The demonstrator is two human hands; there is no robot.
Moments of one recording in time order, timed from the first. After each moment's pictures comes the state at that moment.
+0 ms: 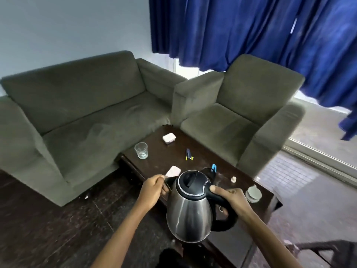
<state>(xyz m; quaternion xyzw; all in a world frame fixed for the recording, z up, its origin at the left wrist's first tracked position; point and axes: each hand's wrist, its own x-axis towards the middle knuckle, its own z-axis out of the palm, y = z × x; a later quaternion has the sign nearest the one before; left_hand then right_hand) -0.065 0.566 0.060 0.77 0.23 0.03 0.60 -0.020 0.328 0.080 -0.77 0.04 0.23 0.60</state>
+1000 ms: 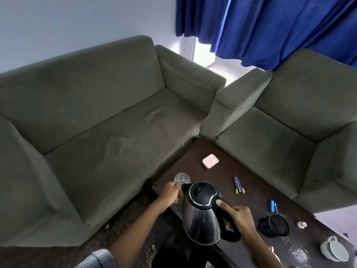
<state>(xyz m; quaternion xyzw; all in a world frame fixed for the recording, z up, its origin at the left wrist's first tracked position) 0.165 0.895 -0.010 0.73 0.28 -0.19 0.59 0.152 0.672 0.023 -0.81 0.16 0.21 0.52</state>
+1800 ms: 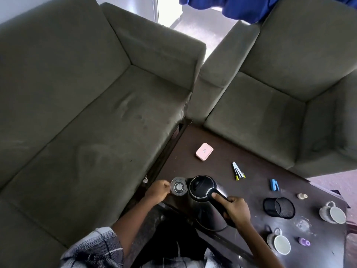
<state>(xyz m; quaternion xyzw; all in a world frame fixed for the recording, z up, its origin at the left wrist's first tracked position) 0.285 0.965 -0.085 0.84 0.17 -0.35 0.39 0.241 0.714 -0.033 -0.84 0.29 0.22 0.39</state>
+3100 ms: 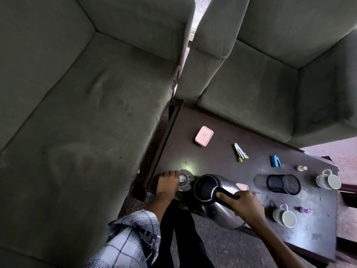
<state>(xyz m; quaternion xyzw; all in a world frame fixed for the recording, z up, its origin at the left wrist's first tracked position) 0.313 0.960 -0.194 0.94 -0.16 -0.29 0.02 0.254 0.753 -0.053 -0.90 0.29 0.27 0.17</state>
